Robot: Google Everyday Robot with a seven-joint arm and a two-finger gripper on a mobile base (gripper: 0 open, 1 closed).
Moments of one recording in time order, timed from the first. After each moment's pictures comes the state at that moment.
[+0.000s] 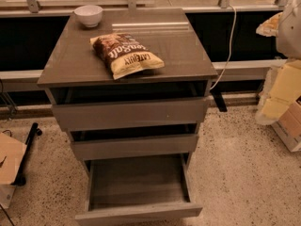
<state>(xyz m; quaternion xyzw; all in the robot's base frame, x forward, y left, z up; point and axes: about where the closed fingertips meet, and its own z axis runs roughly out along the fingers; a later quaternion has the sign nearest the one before) 0.437 -0.209 1.001 -0.60 0.77 -0.06 0.20</state>
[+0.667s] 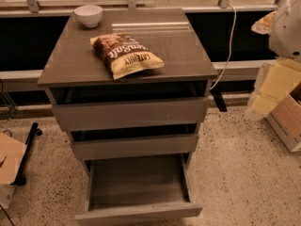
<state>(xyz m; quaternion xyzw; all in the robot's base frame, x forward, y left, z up) 0.448 -0.200 0.999 -0.59 0.77 -0.06 0.22</state>
